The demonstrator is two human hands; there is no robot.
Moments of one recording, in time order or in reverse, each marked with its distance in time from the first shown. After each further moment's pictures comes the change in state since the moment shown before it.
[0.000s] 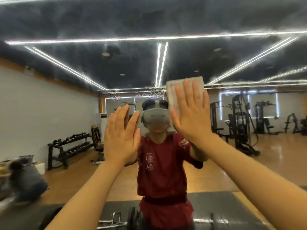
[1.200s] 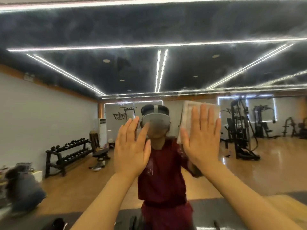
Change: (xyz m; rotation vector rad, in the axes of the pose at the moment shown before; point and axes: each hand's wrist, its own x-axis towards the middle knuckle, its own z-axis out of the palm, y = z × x) left_hand -0.001 -0.003 -0.002 -0.036 0.008 0.005; right_hand -0.034 -0.026 0.004 0.039 0.004 0.230
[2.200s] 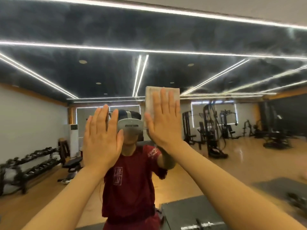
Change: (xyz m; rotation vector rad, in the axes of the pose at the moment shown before) left_hand 0.009 -0.116 -0.039 0.026 0.020 -0.041; right_hand 0.045 -0.142 0.019 -0.021 0.008 -0.141
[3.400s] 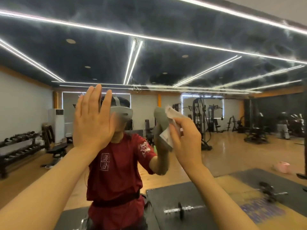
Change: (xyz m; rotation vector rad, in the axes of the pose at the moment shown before) left_hand 0.001 0.001 0.000 -0.030 0.001 -0.004; right_hand -0.092 0.027 -0.057 0.524 0.164 0.201
